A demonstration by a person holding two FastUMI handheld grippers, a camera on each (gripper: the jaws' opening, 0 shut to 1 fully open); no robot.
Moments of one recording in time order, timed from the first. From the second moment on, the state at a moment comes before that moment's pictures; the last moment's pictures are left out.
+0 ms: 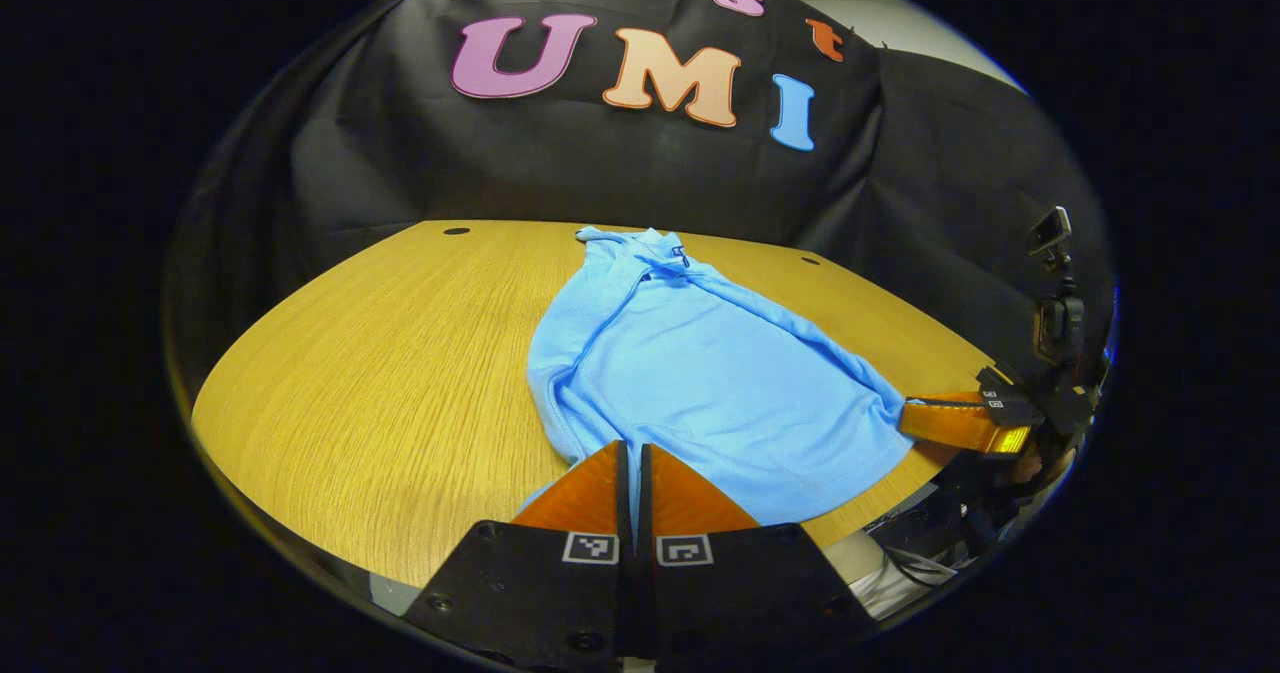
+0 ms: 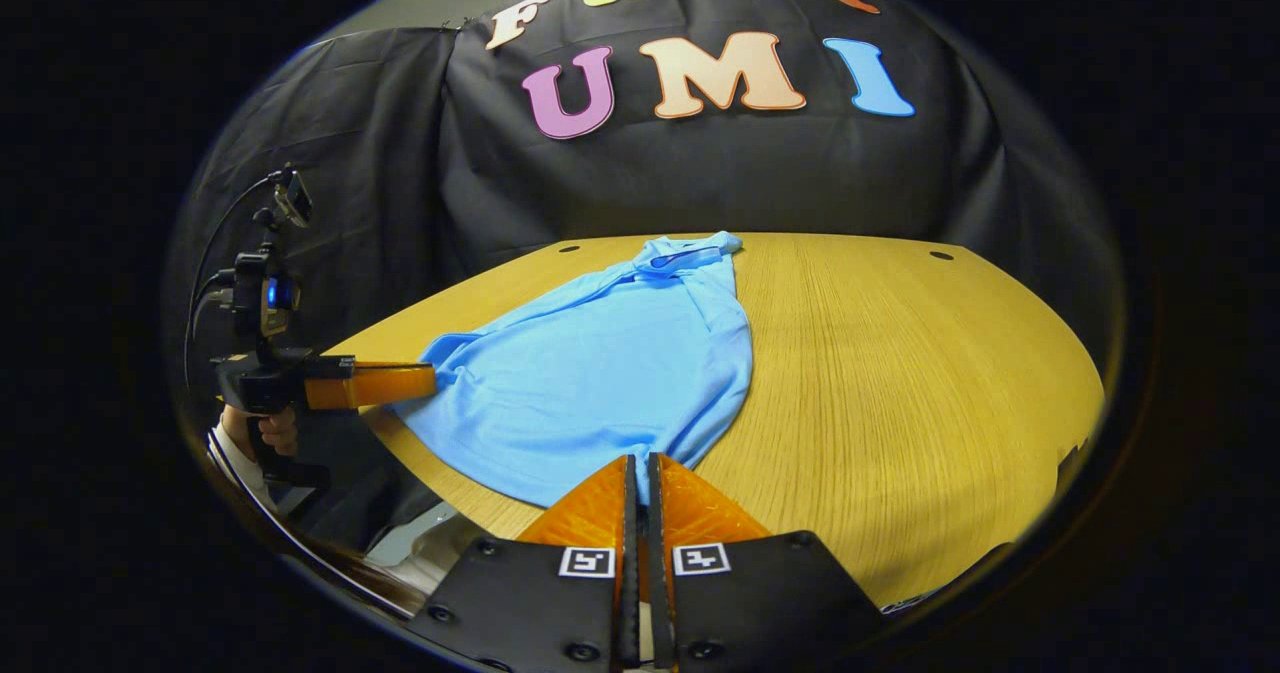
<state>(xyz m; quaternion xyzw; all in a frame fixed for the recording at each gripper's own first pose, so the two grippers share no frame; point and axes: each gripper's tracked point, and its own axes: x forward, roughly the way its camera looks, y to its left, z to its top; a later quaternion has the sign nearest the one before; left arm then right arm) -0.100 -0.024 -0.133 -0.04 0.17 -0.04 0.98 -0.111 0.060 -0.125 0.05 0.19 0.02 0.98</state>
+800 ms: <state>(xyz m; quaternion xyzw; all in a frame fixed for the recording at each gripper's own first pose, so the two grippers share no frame) 0.024 -0.001 -0.043 -0.06 0.12 -0.02 0.99 0.015 0.006 -0.028 0.03 0.16 0.00 0.99</state>
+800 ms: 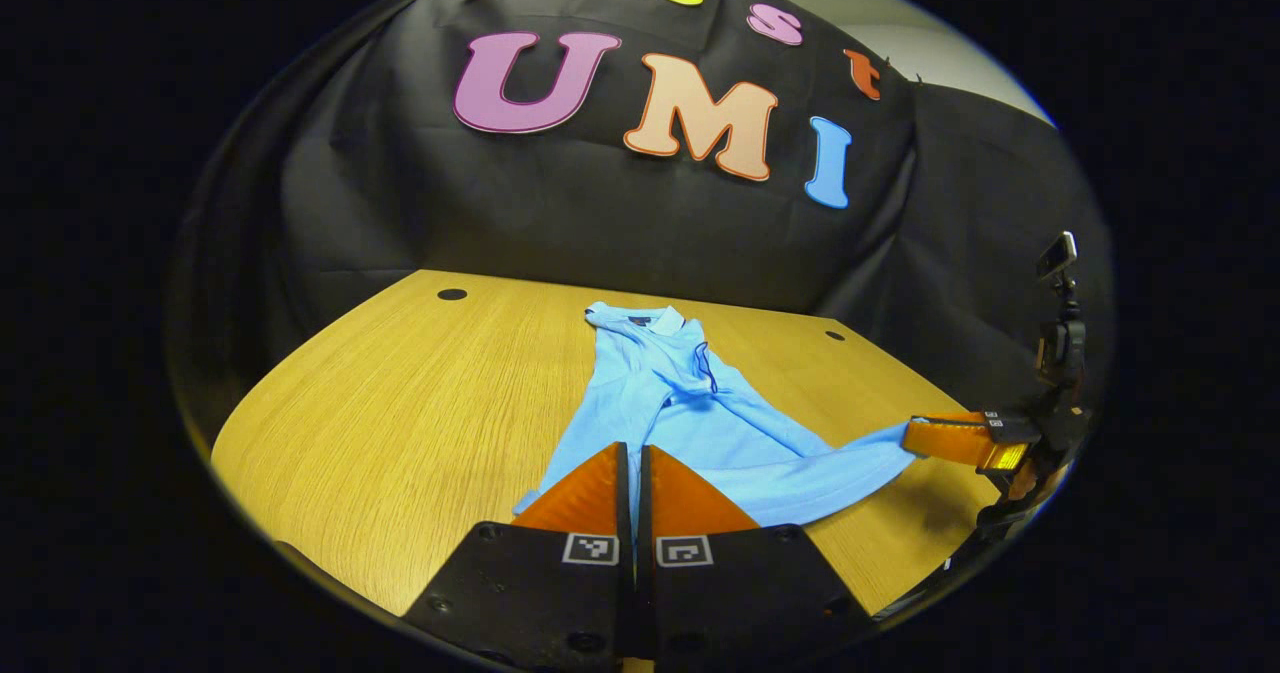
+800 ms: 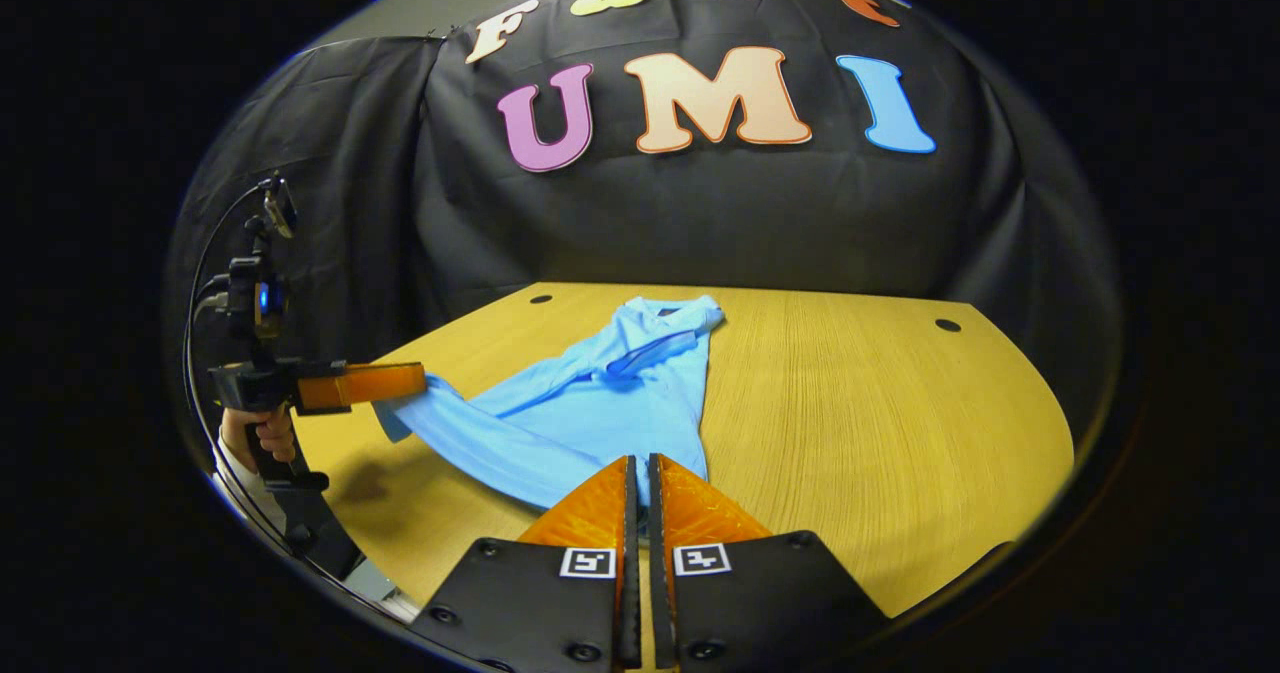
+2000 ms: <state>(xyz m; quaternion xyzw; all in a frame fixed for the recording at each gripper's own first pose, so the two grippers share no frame) 0.307 0.109 -0.009 -0.08 0.11 0.12 0.98 0.321 -0.105 -0.022 0.09 0.19 -0.13 0.97</state>
